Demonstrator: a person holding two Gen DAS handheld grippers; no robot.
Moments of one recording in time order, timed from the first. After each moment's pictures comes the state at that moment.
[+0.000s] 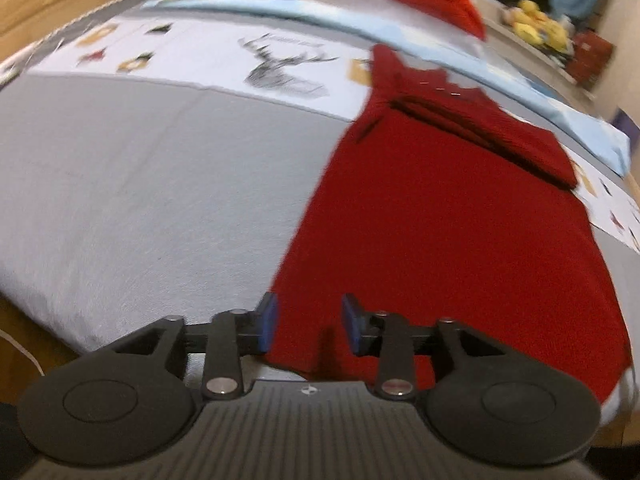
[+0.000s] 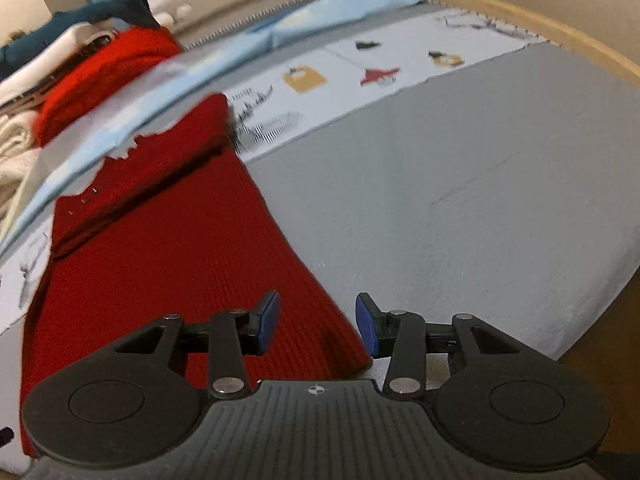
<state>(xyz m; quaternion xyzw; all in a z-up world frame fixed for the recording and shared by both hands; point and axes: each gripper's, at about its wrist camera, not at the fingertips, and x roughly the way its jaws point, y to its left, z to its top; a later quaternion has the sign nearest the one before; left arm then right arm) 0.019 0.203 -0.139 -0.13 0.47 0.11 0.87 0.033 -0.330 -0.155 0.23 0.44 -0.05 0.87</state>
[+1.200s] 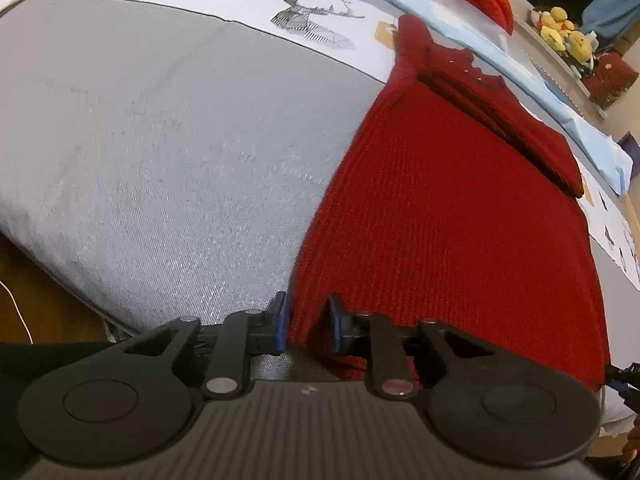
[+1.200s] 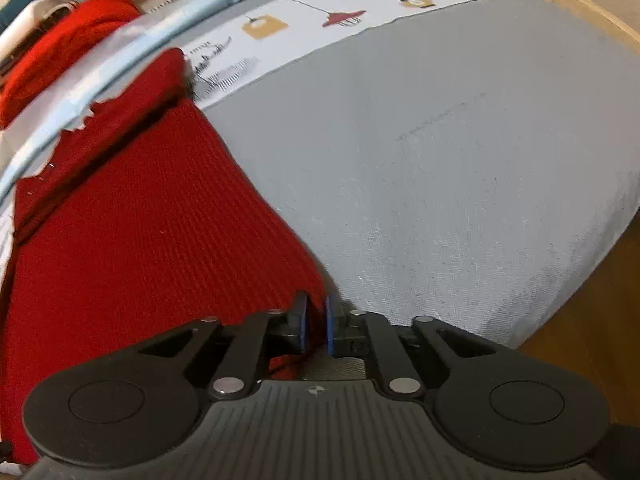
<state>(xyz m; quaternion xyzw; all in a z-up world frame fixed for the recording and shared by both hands) 0.013 0.221 -0.160 -0.20 0.51 0.10 0.83 0.022 -0.326 -0.183 0.24 0.49 -0.08 0.84</state>
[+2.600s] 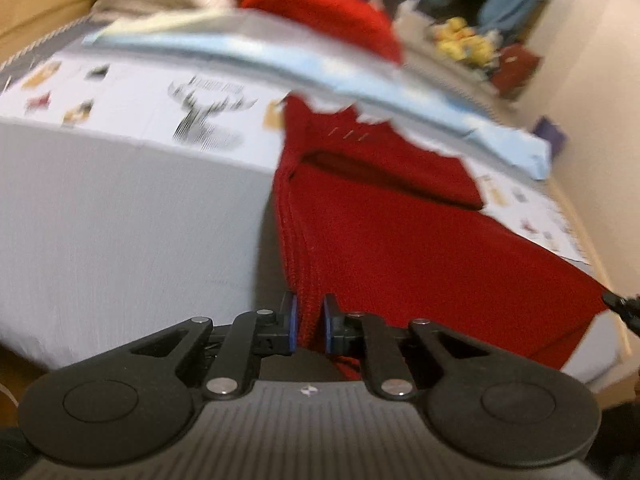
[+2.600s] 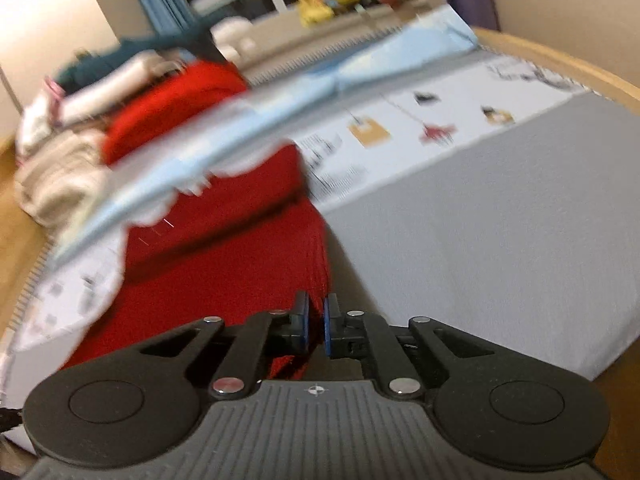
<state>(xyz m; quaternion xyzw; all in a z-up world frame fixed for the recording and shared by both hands) -0.006 0.191 -0.037 -0.14 0.42 -0.02 0.90 -0.006 -0.338 -0.065 0.26 0.33 0.05 0.90</state>
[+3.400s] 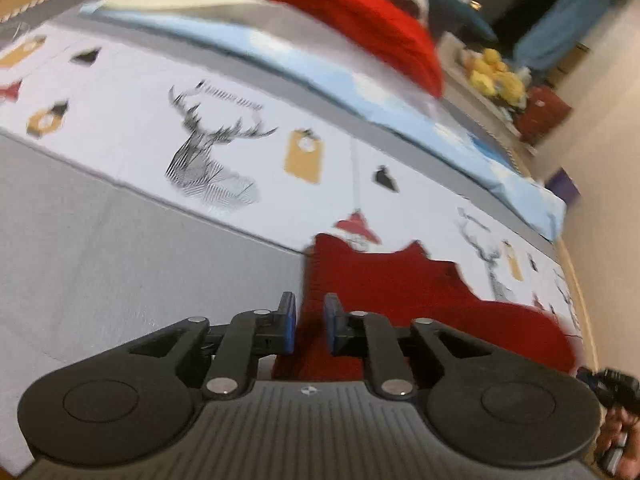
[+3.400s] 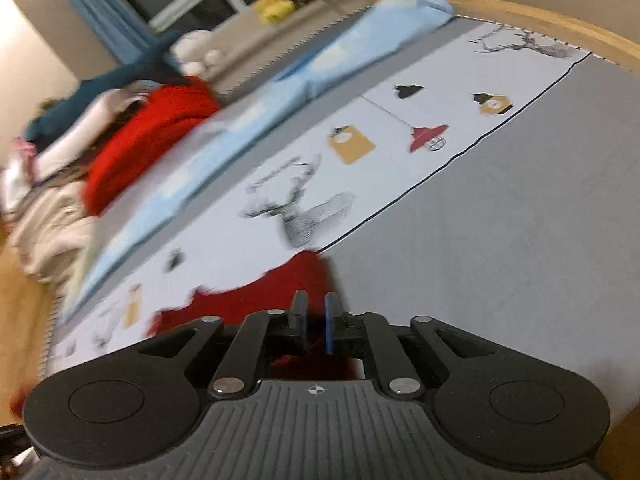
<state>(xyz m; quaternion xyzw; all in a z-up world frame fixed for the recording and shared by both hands) 0.157 0.271 -0.085 -0.23 0.44 0.00 0.87 0.119 -0.379 -0.102 0.31 0.38 -0.03 0.87</state>
